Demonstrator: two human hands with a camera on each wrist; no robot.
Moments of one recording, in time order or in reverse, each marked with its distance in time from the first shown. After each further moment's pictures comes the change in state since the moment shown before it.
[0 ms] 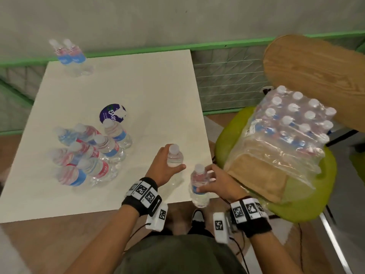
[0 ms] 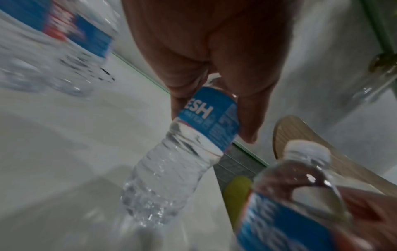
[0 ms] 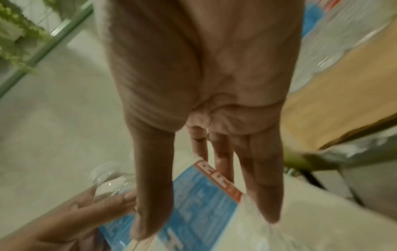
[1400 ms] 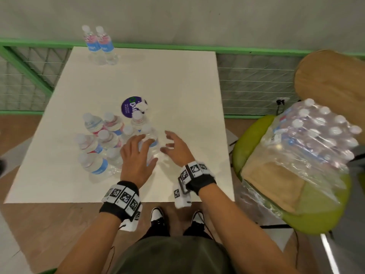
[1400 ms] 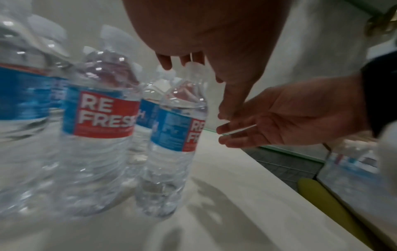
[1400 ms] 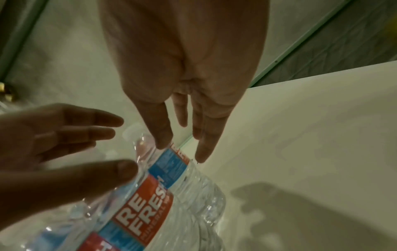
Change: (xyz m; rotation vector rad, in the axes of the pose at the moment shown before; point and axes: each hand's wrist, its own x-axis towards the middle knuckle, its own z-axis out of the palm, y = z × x) left_hand -0.039 -0.064 -0.103 0.660 0.444 0.194; right_hand 0.095 -0.130 0.134 0.016 0.002 -0.293
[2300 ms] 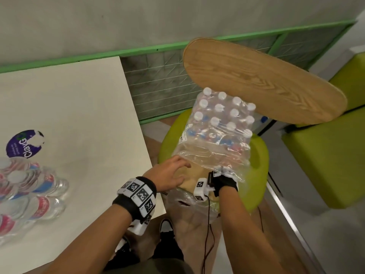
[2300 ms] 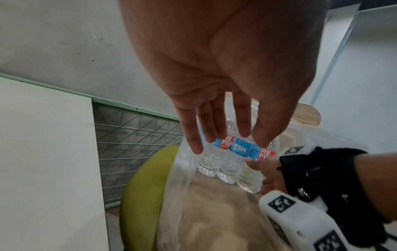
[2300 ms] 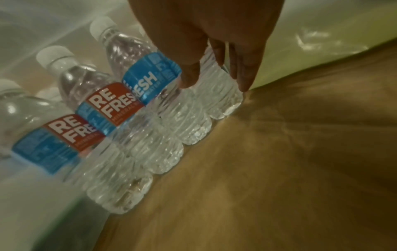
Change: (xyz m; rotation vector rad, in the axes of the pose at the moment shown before) left_hand 0.064 0.279 0.131 -0.328 -0.879 0.587; right_hand -0.153 0.164 -0.294 -0.471 0.224 0.930
